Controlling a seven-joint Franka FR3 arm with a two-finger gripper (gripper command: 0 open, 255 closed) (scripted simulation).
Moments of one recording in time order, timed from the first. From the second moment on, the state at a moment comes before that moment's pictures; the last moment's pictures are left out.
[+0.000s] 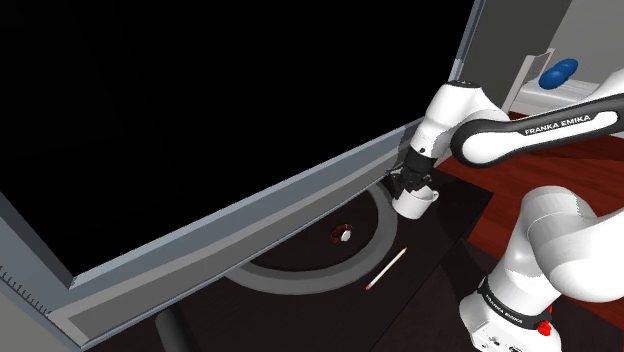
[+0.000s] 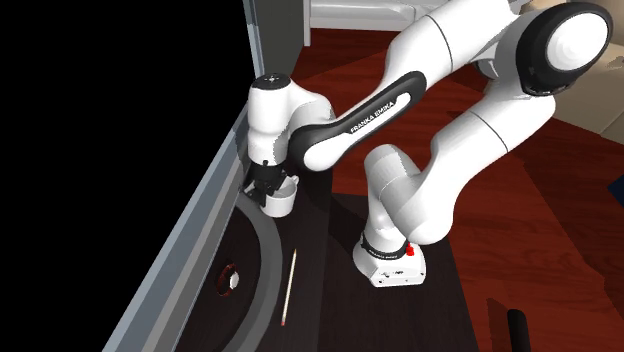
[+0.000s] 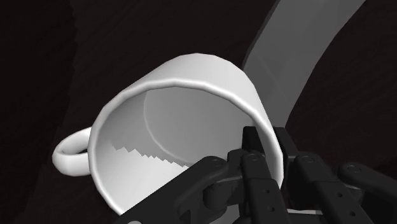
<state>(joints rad) 0.39 -0.82 -0.56 -2.91 -0.45 2.29 0.87</state>
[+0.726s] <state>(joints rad) 0.41 -0.91 -0.50 -2.81 -0.39 2.11 0.87</state>
